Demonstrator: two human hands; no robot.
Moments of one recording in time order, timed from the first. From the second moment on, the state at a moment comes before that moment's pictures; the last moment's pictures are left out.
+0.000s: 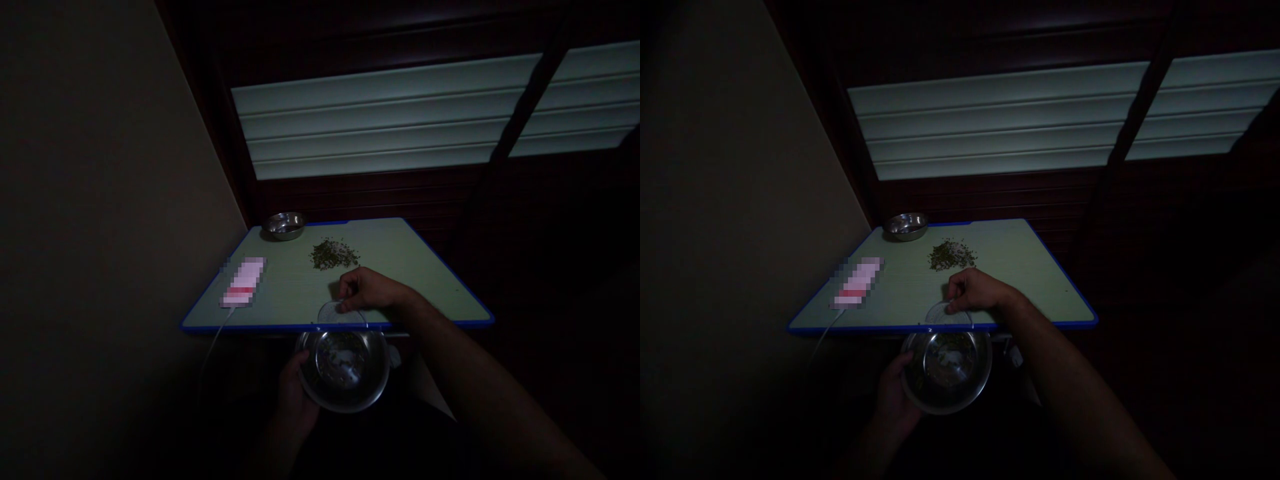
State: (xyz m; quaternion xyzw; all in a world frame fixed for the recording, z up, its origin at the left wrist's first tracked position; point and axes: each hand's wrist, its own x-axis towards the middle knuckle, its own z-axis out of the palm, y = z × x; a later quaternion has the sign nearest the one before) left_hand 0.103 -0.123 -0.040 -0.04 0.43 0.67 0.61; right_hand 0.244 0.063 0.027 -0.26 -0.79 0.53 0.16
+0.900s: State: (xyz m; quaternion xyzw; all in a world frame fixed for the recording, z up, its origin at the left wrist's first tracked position) left_hand 0.105 -0.123 -0.036 -0.04 0.44 0.67 0.60; right_hand 0.231 0.055 0.030 -0.26 -0.75 0.58 0.16
